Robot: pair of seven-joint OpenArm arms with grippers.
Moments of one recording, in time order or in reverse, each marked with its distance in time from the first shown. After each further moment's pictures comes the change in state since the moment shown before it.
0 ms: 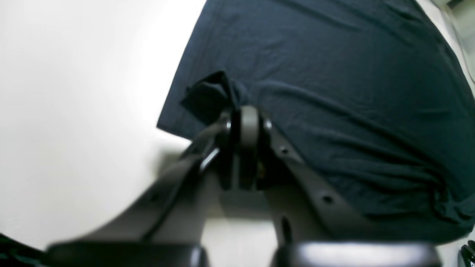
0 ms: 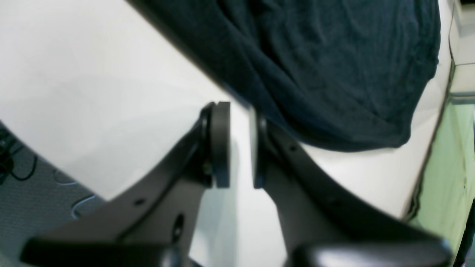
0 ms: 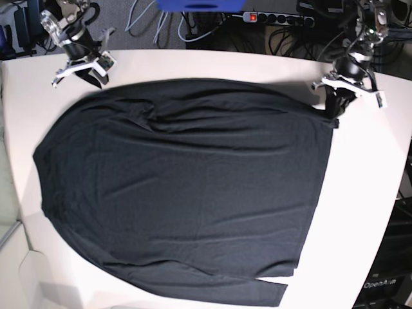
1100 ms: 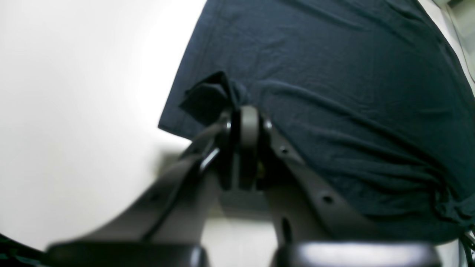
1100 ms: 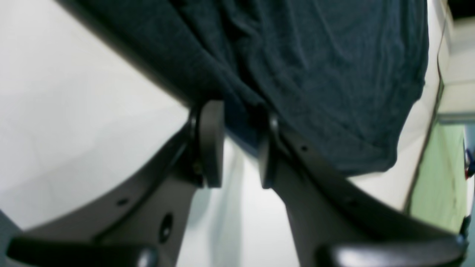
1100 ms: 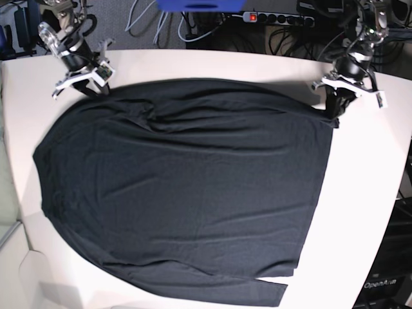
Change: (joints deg) left arm 0.0 0.0 0.0 0.0 0.0 0.0 0.0; right arm 4.6 3.5 -3.2 -4.9 -0.8 -1.2 2.6
